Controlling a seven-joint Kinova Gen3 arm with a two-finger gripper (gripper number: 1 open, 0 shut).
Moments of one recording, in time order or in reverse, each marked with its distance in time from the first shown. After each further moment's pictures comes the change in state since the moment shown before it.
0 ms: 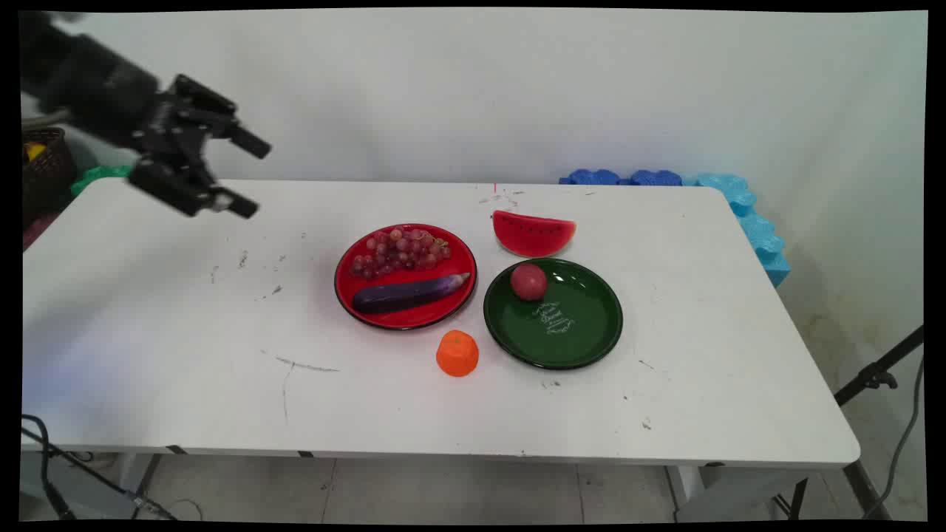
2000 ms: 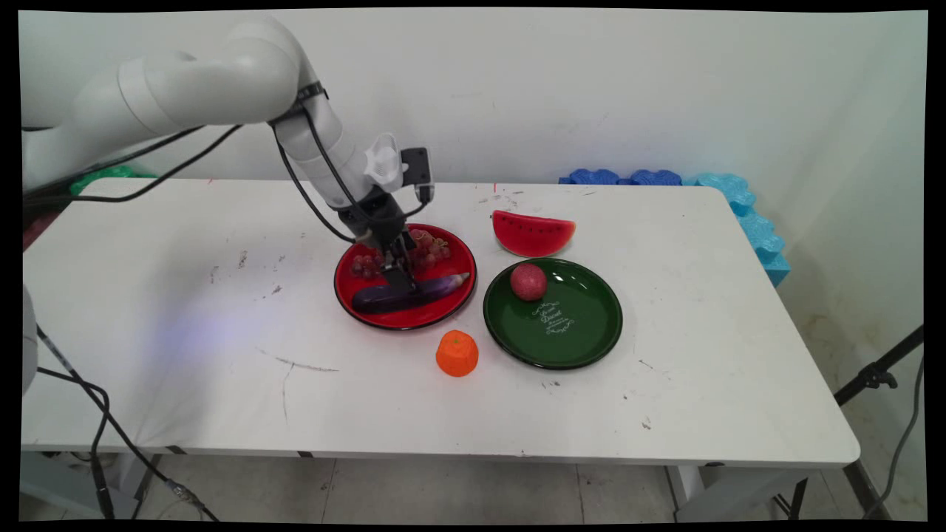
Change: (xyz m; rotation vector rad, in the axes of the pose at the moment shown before) arm 0.043 -0.056 0.307 0.008 -0.373 -0.034
